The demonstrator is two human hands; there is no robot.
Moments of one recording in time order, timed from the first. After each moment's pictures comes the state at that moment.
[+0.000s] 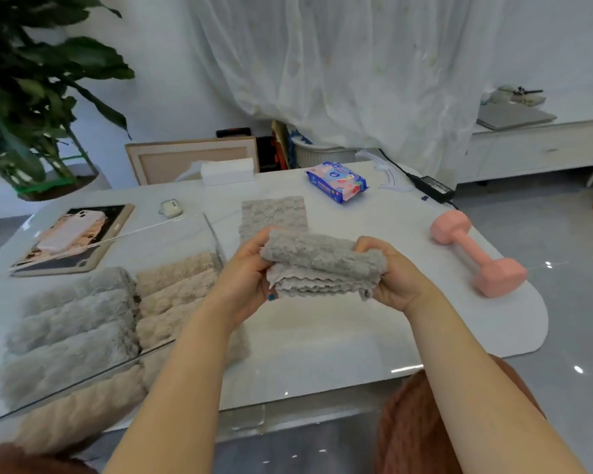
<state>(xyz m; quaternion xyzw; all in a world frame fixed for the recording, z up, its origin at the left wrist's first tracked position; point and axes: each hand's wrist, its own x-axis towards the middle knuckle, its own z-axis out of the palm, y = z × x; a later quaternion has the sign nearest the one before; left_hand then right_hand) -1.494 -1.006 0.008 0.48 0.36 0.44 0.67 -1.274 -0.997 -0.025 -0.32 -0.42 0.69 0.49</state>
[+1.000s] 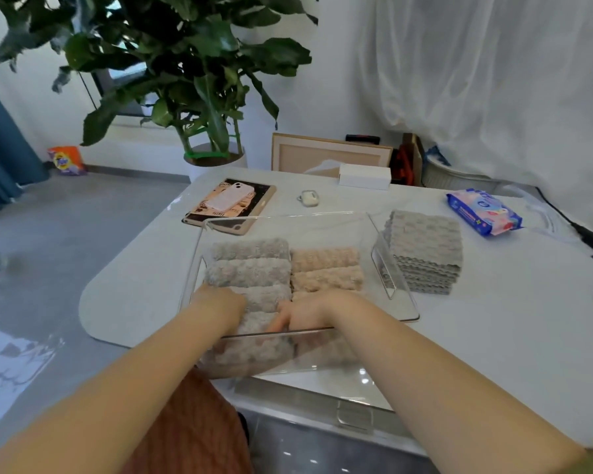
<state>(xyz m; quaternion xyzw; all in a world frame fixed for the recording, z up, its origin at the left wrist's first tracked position) -1.744 -1.058 -0.021 0.65 0.68 -0.32 0.05 -1.605 -0.992 -0.041 -0.28 -0.84 0.36 -0.29</state>
